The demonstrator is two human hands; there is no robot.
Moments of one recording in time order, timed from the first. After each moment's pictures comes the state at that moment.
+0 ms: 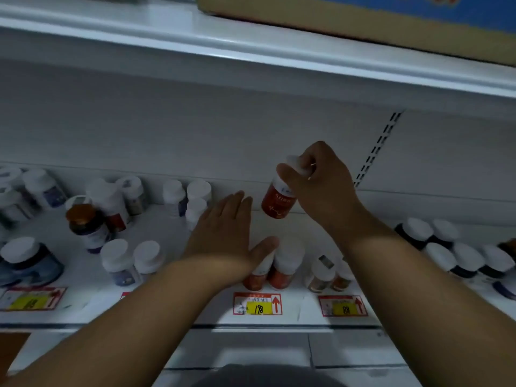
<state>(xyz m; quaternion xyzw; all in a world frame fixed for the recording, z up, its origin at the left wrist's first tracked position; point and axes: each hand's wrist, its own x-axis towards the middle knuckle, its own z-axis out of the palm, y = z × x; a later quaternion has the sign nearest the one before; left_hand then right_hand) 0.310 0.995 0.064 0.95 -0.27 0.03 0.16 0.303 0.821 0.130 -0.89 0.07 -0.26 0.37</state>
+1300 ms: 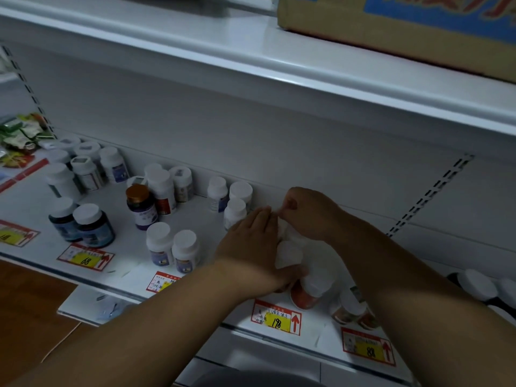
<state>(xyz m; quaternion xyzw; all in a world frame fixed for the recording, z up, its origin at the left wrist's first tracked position) 0.308 0.996 0.053 0.96 -0.24 0.01 0.16 0.368 0.845 0.090 -0.98 -0.06 0.04 0.17</state>
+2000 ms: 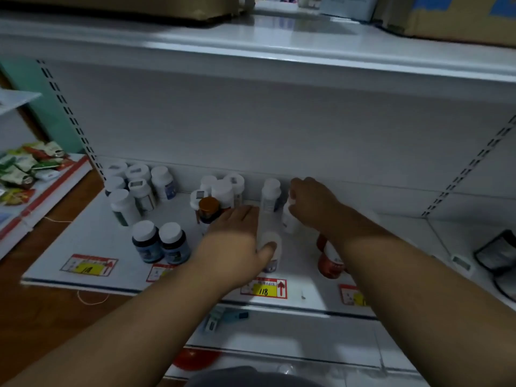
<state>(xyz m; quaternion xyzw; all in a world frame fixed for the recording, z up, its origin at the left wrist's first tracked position) 0.322 1.179 0.064 0.96 -0.26 0.05 0.13 0.389 0.978 0.065 -0.99 -0.01 0.00 0.10</state>
